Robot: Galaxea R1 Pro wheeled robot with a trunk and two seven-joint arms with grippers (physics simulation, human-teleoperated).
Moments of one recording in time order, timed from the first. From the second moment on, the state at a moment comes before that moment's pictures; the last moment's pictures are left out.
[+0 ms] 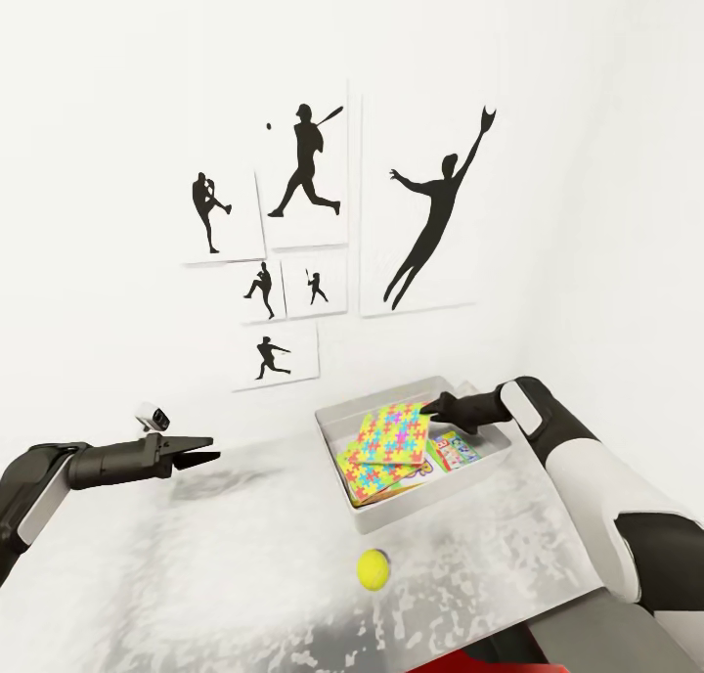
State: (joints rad) left arm -0.64 0.51 -0.07 -0.99 0.50 1.02 -1.42; right arm -1.08 -0.13 0.06 -0.47 -0.56 0.98 0.28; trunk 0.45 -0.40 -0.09
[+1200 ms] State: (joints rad) left arm -0.68 0.48 -0.07 -1.00 0.50 1.02 -1.50; right arm -1.09 -0.13 0.05 -0.47 -0.56 0.97 0.33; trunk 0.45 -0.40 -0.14
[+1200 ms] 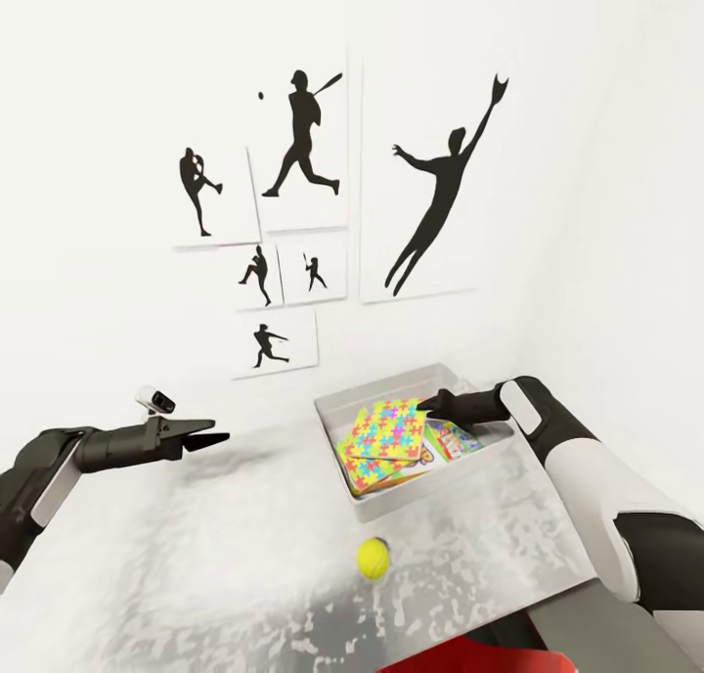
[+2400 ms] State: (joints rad) left arm -0.68 0.48 -0.07 -1.00 0.49 1.02 -1.50; right arm -1.09 -0.13 0.04 -0.47 -0.57 0.88 0.37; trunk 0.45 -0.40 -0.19
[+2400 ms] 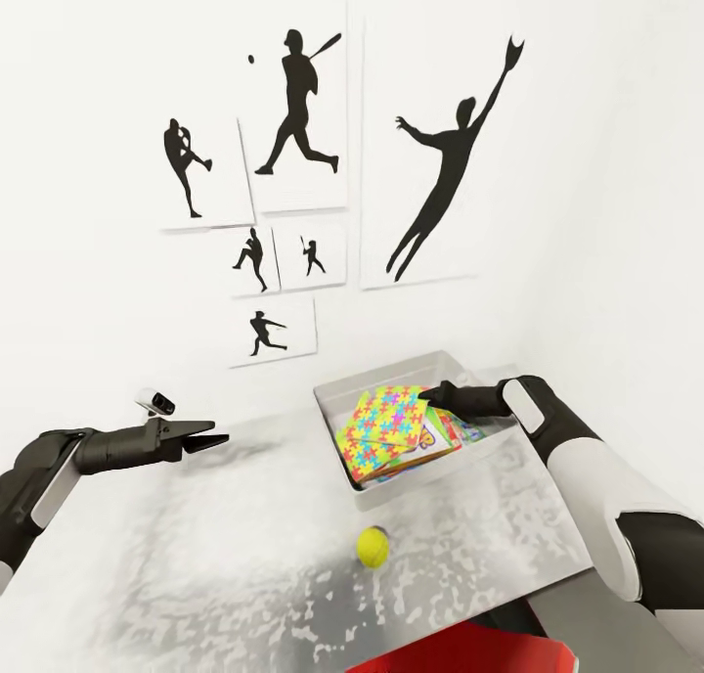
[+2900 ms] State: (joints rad) left arm -0.68 0.48 -0.07 -1.00 0.49 1.02 -1.50; right arm -1.09 -0.14 0.05 -0.47 -0.56 0.88 0.39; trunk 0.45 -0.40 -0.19
